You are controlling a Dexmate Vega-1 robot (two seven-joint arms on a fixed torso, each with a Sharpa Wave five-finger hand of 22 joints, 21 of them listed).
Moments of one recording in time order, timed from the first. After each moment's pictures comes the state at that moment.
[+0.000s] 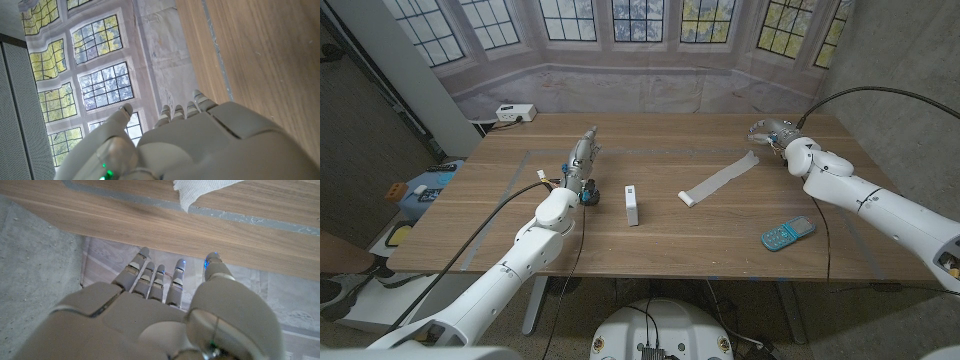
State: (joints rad) left arm 0.93 0.47 0.40 -1.50 -0.53 -0.26 0.21; left_hand 0.28 0.17 0.61 0.08 0.18 -0.03 0.06 0.18 0.17 -0.11 0.11 0.21 0.19 -0.12 0.12 0.18 0.17 0.03 0.08 0.20 0.17; right arm -0.53 -0.84 -0.73 -1.49 -0.38 -0.42 -0.06; right_hand 0.71 0.08 0.30 -0.16 0.18 0.47 -0.10 0.23 0.19 0.25 0.02 0.19 0.21 0.17 -0.04 0.20 0.19 0.39 -0.03 0.19 0.17
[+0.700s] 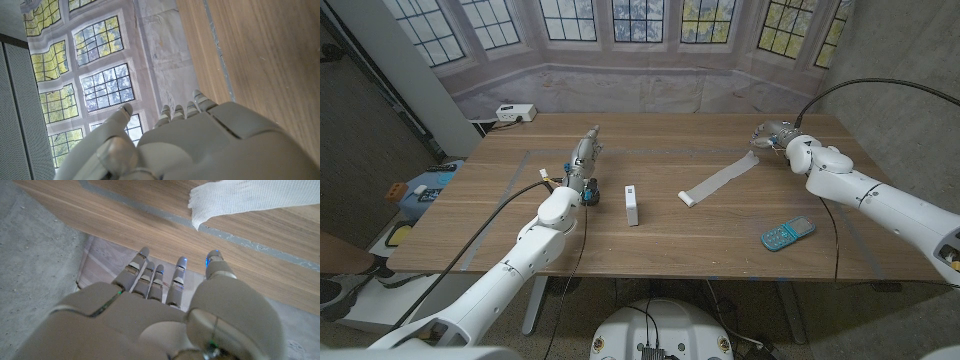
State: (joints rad) left arm 0.92 0.46 0.41 -1.50 -0.53 -0.26 0.21; left_hand 0.28 0.17 0.61 0.08 0.18 -0.03 0.06 0.18 0.17 -0.11 0.11 0.21 0.19 -0.12 0.12 0.18 0.17 0.03 0.08 0.20 0.17; right arm -0.48 -0.85 -0.79 -1.45 -0.49 -0.42 0.04; right_hand 0.74 0.07 0.30 -0.17 0.19 0.51 -0.11 0.23 0.19 0.23 0.03 0.19 0.20 0.18 -0.04 0.20 0.19 0.39 -0.03 0.19 0.17
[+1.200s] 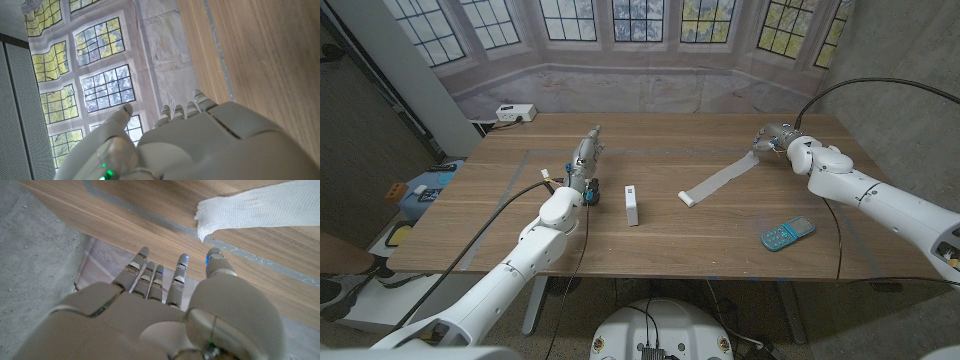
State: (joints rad) left arm 0.93 0.46 0.41 -1.50 -0.52 -0.25 0.21; left_hand 0.28 0.17 0.61 0.08 0.18 -0.03 0.06 0.18 0.17 -0.11 0.11 0.21 0.19 -0.12 0.12 0.18 0.17 0.03 0.08 0.20 0.17; right arm -0.46 -0.84 -0.80 -1.38 -0.52 -0.38 0.06; right_hand 0.78 0.06 0.30 -0.17 0.19 0.57 -0.11 0.25 0.19 0.23 0.03 0.19 0.20 0.18 -0.04 0.20 0.19 0.40 -0.03 0.19 0.17
